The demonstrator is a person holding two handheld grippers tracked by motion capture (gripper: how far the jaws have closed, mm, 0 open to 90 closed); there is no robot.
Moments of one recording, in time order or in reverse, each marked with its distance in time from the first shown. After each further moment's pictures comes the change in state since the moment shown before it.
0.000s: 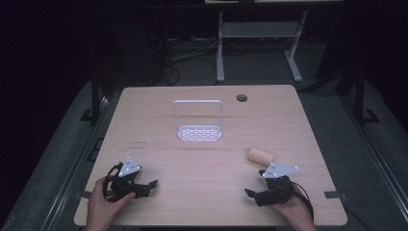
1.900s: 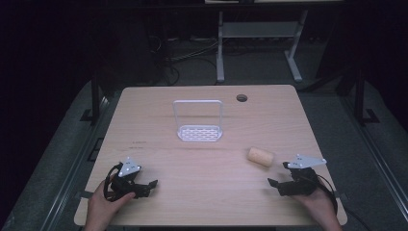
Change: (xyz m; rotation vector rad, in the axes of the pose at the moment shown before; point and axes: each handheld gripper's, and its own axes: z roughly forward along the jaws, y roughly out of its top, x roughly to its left) left arm 0.000 0.000 0.000 0.001 0.000 0.000; right arm -0.052 -0.016 -0.038 -0.001 -0.109 0.081
